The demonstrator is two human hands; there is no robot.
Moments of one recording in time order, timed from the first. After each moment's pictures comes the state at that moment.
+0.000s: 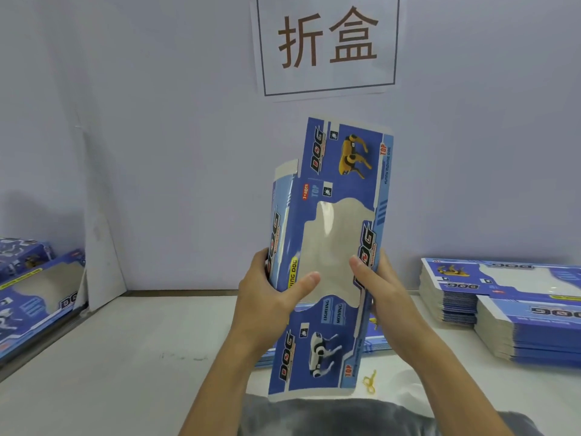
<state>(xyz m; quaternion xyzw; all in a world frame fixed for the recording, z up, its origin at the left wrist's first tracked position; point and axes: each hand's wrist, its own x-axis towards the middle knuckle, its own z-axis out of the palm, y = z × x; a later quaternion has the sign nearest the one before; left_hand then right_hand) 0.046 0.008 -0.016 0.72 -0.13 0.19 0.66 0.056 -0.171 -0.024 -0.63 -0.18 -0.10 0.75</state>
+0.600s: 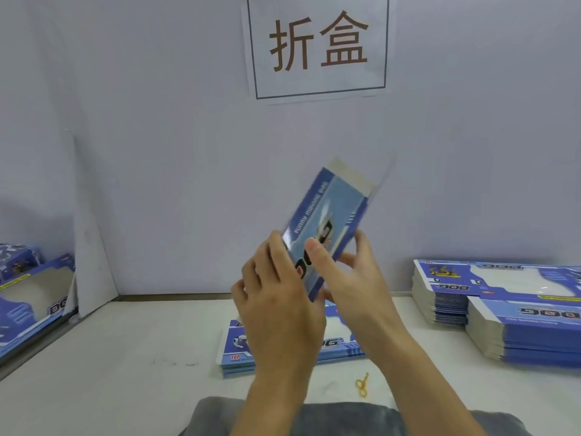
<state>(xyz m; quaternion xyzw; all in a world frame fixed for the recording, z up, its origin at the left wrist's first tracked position) 0.035 -0.041 -0.022 0.83 0.00 0.51 0.20 0.036 -0.136 0.007 -0.64 -0.17 -0.17 0.73</state>
